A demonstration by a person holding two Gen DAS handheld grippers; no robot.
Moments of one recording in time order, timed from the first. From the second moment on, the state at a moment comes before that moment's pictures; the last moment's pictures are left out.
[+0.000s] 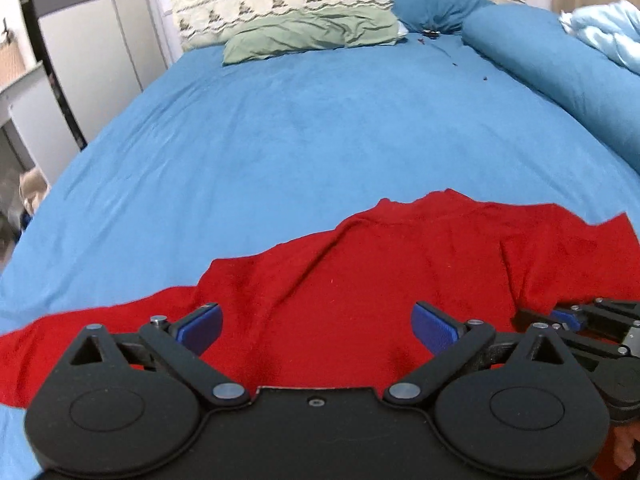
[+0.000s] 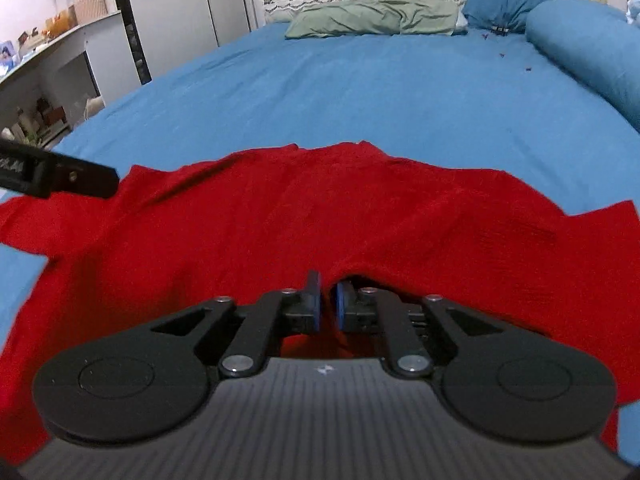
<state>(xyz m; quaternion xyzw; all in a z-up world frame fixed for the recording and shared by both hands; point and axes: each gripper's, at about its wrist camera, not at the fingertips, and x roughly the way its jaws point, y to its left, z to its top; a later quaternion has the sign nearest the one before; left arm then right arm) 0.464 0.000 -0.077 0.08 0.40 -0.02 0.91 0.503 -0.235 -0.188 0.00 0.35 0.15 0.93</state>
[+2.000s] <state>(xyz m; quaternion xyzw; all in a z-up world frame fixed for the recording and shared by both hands) 0.471 0.043 -0.143 -0.11 0.33 0.01 0.94 0.450 -0.365 -0.183 0.00 0.41 -0.01 0.91</state>
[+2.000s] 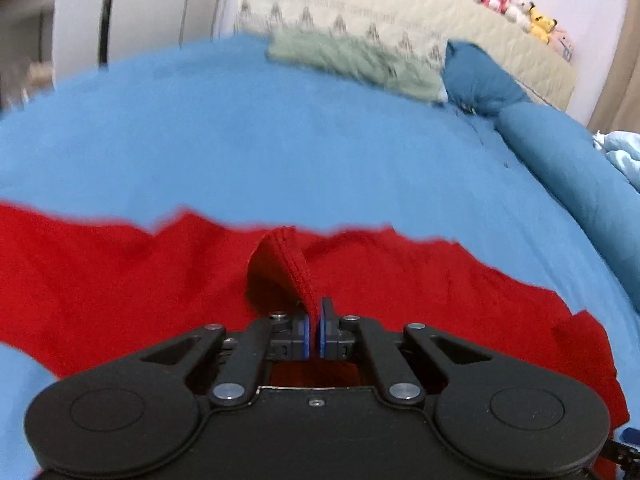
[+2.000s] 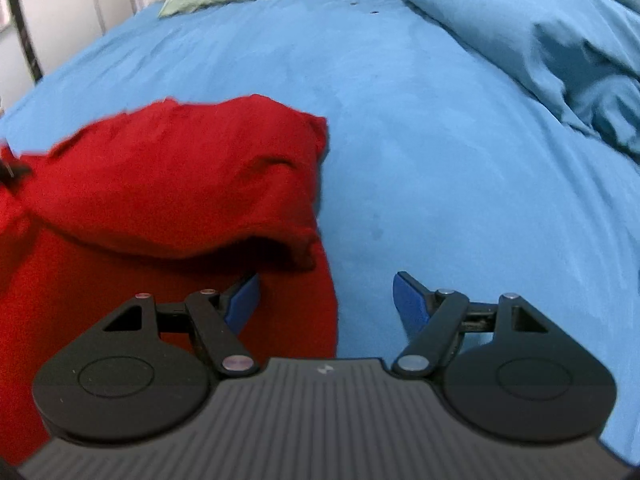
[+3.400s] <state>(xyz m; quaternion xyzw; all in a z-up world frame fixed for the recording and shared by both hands) 0.442 0.057 -0.180 0.00 0.38 0.00 0.92 0.574 -0.335 -0.186 0.04 0.37 0.03 0.93</state>
